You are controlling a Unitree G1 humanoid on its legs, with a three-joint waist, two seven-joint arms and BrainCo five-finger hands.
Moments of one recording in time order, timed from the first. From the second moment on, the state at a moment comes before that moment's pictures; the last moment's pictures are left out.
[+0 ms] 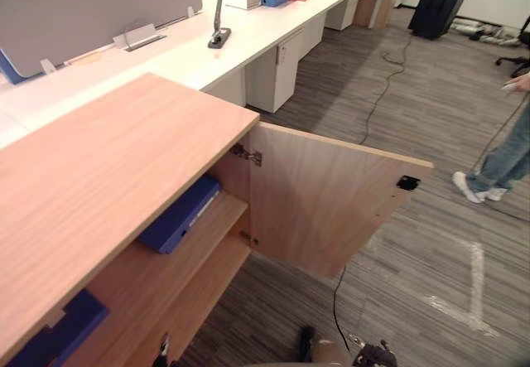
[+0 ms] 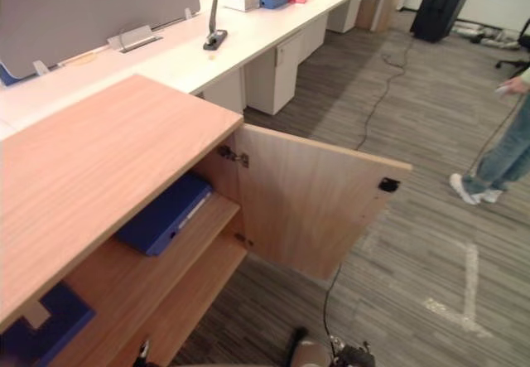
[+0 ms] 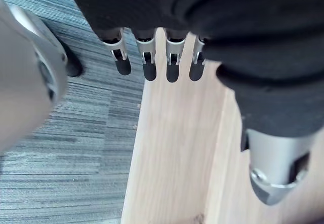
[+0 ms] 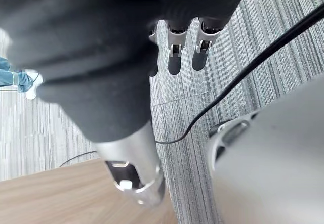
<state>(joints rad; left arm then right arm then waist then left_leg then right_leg) 0.14 -0.09 0.72 1.03 -0.47 -0.06 0.09 0.10 0.05 -0.48 0.95 0.18 -0.02 -0.22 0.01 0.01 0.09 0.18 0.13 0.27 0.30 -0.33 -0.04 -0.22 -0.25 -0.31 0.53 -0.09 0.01</state>
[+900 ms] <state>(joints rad) 0.20 0.02 0.53 1.05 -0.47 -0.06 0.09 -0.24 -0.12 -0.51 0.97 0.17 -0.03 -0.23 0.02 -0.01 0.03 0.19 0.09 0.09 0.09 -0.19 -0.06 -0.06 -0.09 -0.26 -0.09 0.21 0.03</state>
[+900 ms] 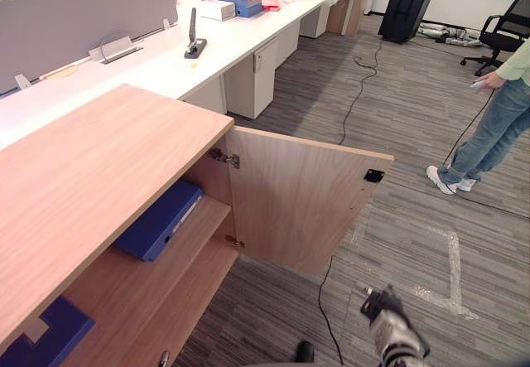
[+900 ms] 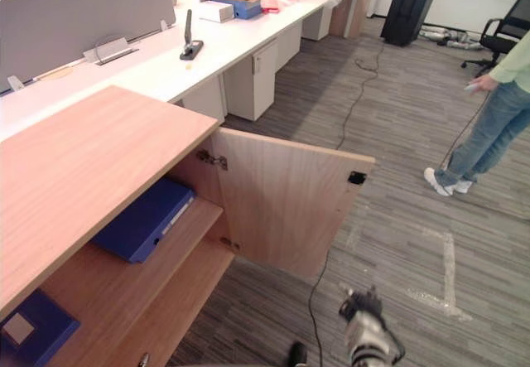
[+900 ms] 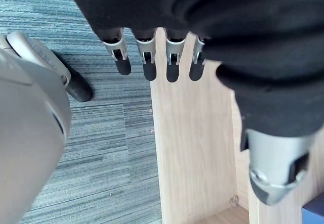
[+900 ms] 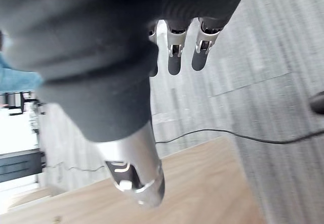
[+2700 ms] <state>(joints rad) 0.20 0.07 0.47 1.01 -0.52 -0.11 0.04 -0.73 -0.66 0.40 0.83 0.21 -0.04 0.01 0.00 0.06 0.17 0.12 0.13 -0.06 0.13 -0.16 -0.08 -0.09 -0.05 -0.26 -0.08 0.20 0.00</state>
